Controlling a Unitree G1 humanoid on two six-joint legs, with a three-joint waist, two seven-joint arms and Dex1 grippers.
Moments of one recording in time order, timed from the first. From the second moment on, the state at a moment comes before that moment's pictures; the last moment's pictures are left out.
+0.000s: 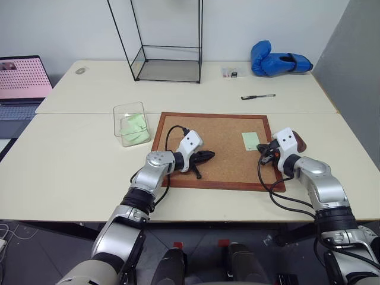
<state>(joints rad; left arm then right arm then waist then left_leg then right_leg) -0.68 0.24 -0.21 0.59 -0.07 0.13 -0.89 -0.44 -0.46 -0.01 0.21 0.13 0.39 0.58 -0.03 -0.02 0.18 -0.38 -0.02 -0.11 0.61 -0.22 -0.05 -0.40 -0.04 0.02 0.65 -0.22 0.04</state>
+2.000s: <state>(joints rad) -0.69 0.23 -0.22 0.60 -0.06 0.13 -0.88 -0.46 -0.67 -0.02 0.34 -0.05 0.27 0.49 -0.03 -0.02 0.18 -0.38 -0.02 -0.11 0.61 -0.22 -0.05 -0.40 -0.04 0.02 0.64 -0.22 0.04</state>
